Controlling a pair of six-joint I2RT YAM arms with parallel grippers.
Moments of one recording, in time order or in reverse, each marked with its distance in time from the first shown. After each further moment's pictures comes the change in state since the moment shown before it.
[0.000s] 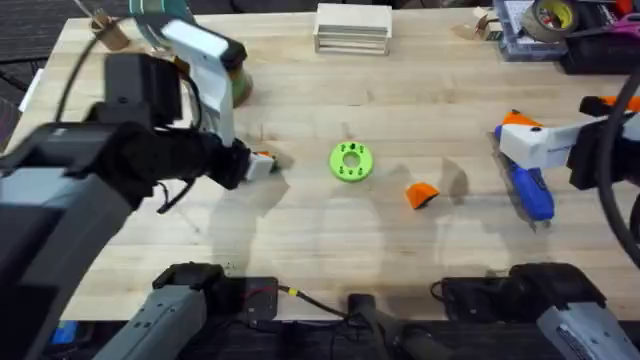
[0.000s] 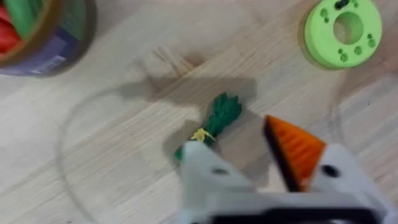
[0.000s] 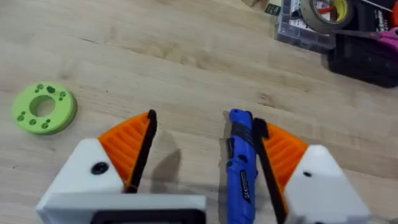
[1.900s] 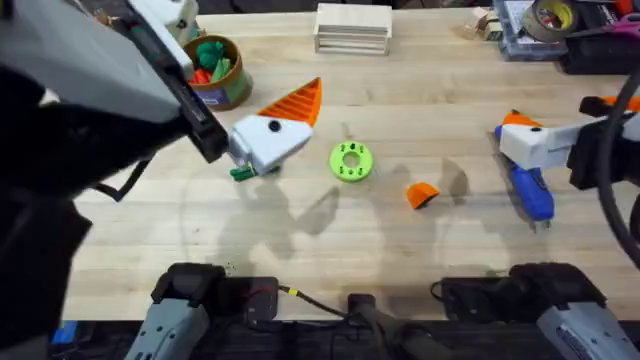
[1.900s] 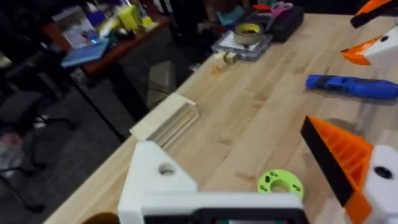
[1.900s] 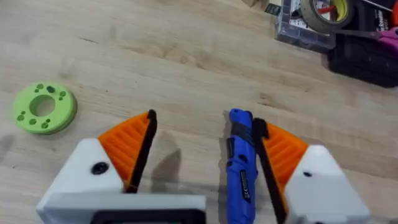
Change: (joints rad) left arm -0.058 -0.353 0.142 0.347 0.417 -0.001; right arm 0.000 0.000 0.000 -0.001 0.000 0.000
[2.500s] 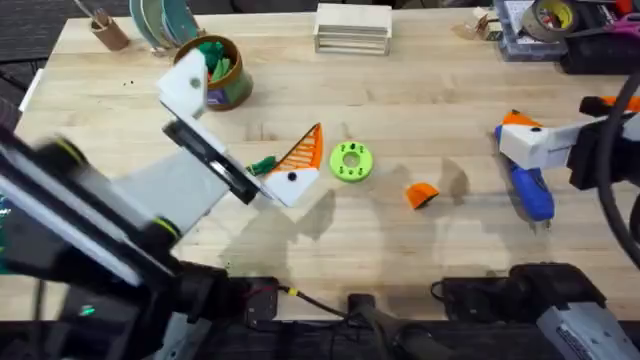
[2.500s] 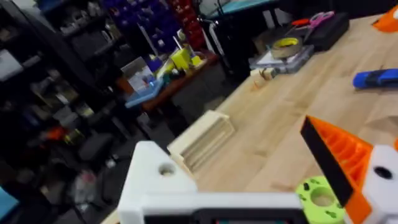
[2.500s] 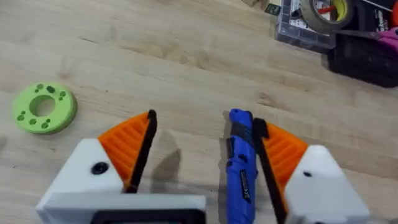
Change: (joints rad) left arm -0.122 -0.386 -0.527 0.462 -0.218 0.000; right arm 0.000 0.000 0.000 0.000 0.000 0.000
